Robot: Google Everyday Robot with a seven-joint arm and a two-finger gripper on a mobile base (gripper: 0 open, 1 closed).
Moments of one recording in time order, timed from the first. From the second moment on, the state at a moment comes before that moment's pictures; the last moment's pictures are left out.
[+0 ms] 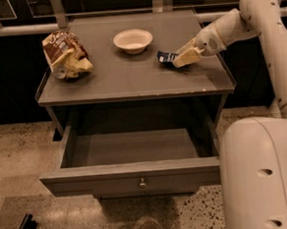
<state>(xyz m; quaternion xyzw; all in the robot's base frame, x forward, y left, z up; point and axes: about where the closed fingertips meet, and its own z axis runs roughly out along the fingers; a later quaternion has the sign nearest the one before) 0.748 -0.158 0.851 -0.49 0.75 0.27 0.34</state>
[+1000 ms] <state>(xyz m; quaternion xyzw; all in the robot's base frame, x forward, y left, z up) 0.653 -0.189 0.964 -0.43 0.75 0.23 0.44</state>
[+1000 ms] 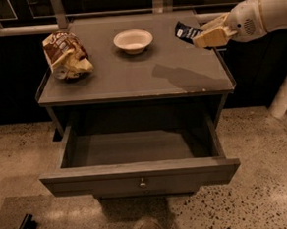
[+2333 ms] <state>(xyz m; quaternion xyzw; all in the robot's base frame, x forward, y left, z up) 0.590 -0.191 0.887 -0.36 0.78 0.28 0.43</state>
